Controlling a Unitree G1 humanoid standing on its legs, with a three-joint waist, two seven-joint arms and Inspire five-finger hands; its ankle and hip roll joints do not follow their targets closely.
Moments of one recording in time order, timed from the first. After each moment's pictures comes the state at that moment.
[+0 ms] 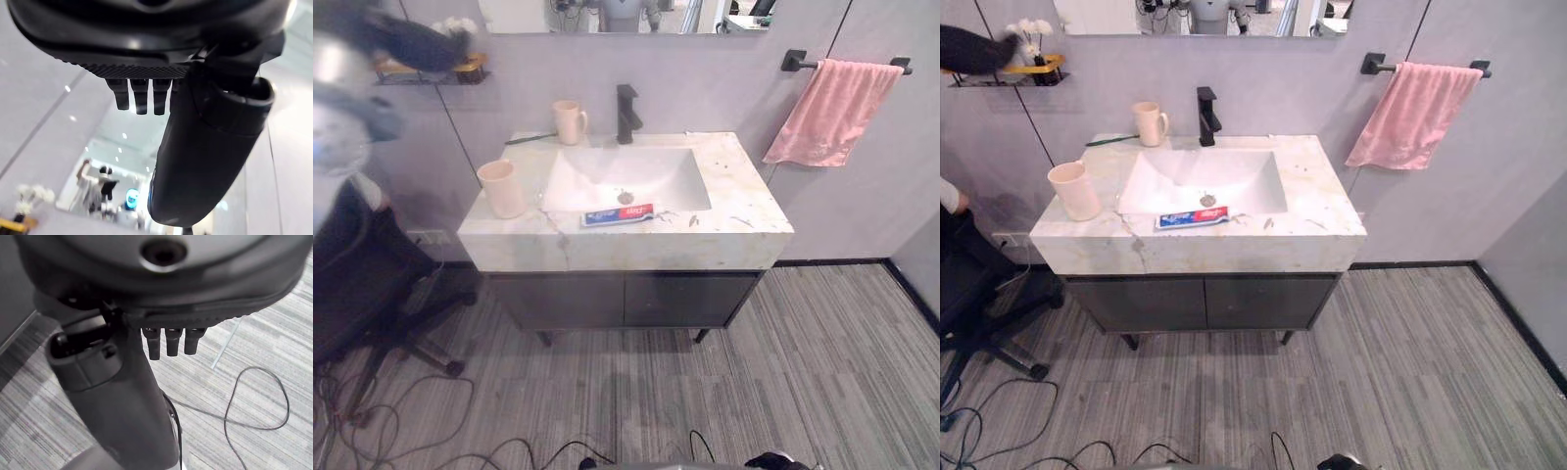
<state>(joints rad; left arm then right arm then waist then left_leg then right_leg) -1.09 1.42 -0.59 0.04 -0.14 0.13 0.20 -0.06 -0.35 0.46 1.14 -0.14 0.15 0.04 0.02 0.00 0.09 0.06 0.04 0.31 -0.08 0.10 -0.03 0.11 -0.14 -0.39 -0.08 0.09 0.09</state>
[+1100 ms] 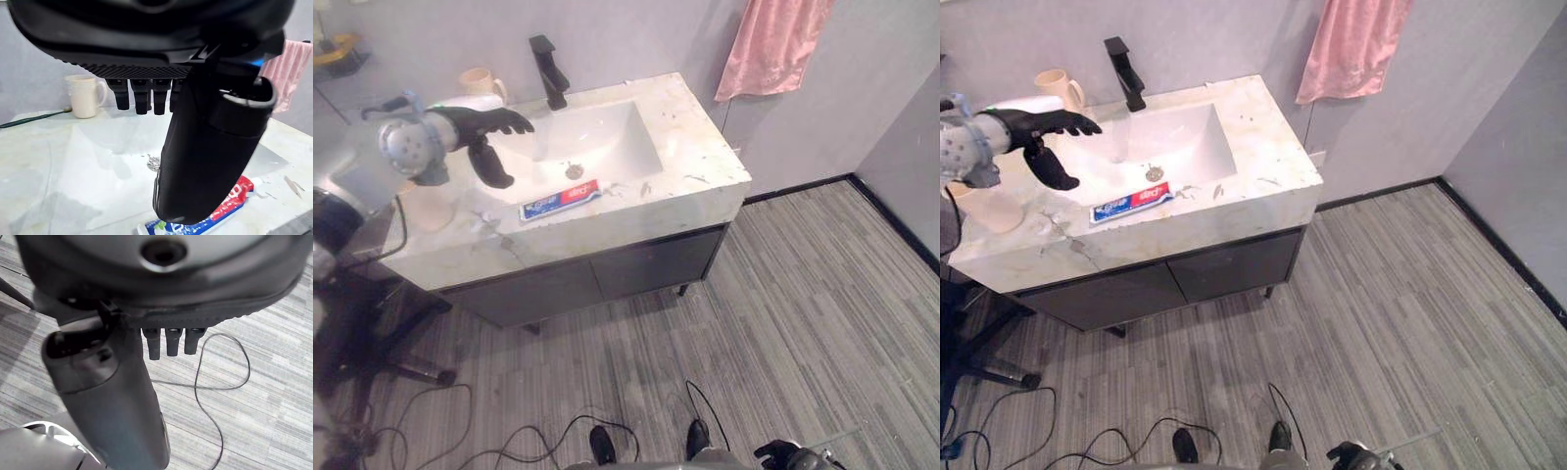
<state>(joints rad) -1.32 1.19 -1.05 0.56 -0.06 -0.06 -0.34 -0.07 -0.39 0.46 1.15 -0.14 0.17 0.05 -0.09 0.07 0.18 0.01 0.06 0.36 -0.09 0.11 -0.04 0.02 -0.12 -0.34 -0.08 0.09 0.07</state>
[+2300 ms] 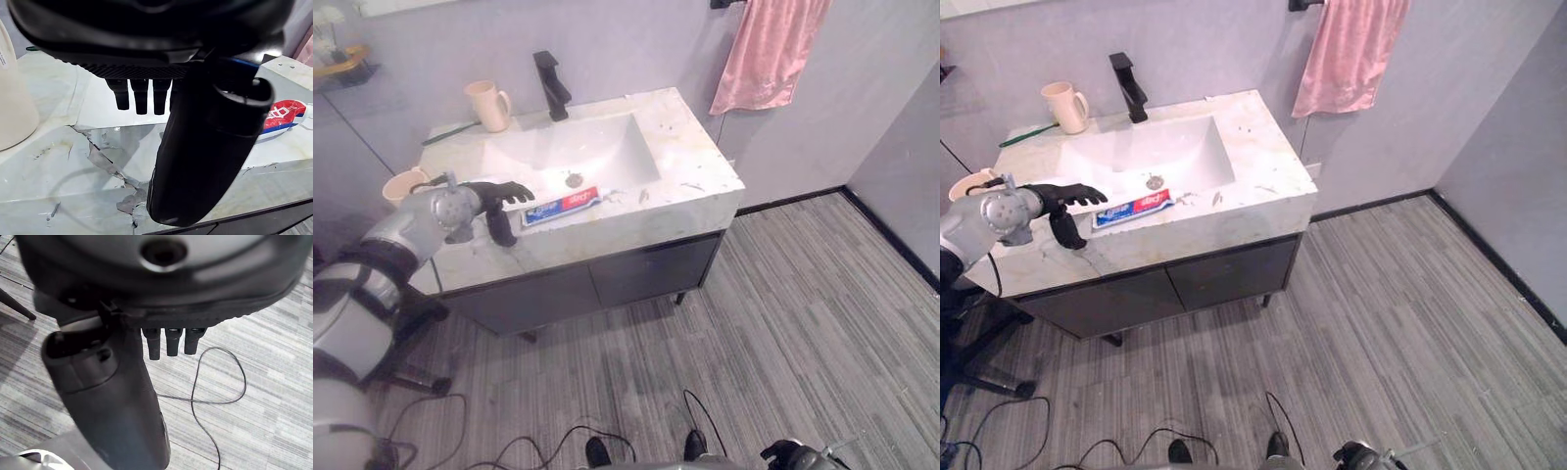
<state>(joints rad) -1.05 0.98 -0.90 0.79 0.09 -0.07 -0.33 -0.09 -0.38 0.48 1.18 -0.14 0.21 0.03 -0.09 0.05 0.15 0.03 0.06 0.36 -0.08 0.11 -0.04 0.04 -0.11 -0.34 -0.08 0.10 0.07</state>
